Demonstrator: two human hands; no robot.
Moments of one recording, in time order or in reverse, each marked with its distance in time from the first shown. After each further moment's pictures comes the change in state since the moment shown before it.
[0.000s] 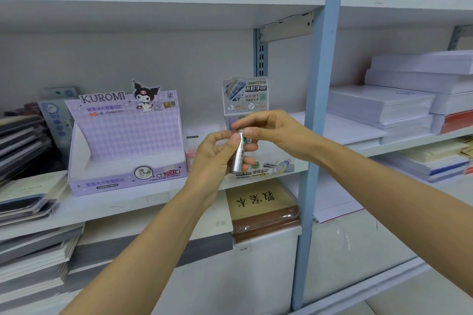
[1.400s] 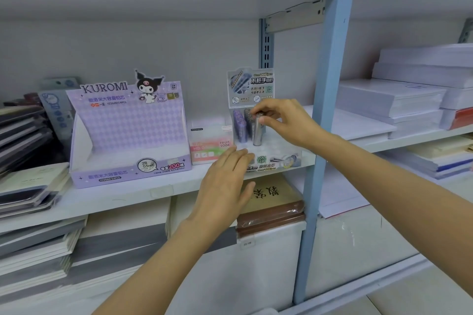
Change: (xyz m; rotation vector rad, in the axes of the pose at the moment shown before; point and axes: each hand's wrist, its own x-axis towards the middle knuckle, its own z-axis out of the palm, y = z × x) left_hand -0.023 -0.046 -0.017 1.399 -0.121 0.517; right_hand 0.015 0.015 -0.009 -0.670 0.209 -0.068
